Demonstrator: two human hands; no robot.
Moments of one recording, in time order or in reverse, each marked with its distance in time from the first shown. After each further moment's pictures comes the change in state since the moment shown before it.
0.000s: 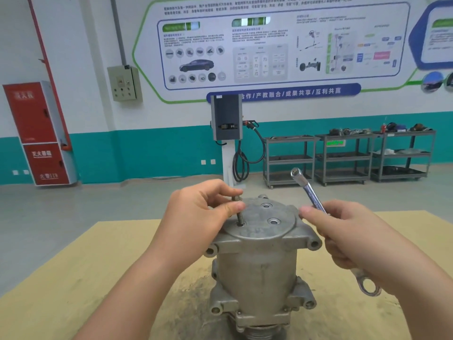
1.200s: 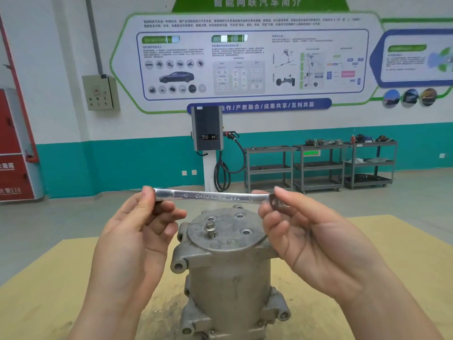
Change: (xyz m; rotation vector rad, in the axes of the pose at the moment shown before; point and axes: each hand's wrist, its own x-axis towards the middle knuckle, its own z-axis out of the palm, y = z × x) left_hand -0.009 0.004 -0.002 -1.076 0.300 -0.217; right_hand -0.016 -0.024 0.010 1.211 -0.391 0.099
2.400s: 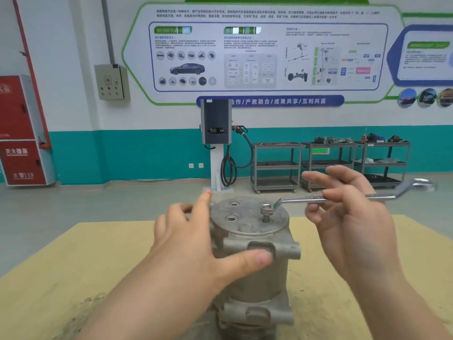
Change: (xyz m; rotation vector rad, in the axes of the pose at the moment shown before) left_hand -0.030 0.009 -0.005 1.625 -0.404 -0.059; right_hand 0.014 0.015 -0.024 -0.386 0.215 -0.700
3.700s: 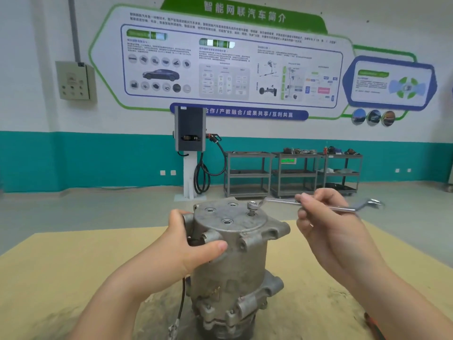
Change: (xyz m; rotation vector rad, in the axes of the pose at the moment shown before) left_hand 0.041 -0.044 0.027 -0.668 -0.205 0.092; right_hand -0.007 -0.012 -0.027 0.004 -0.033 0.148
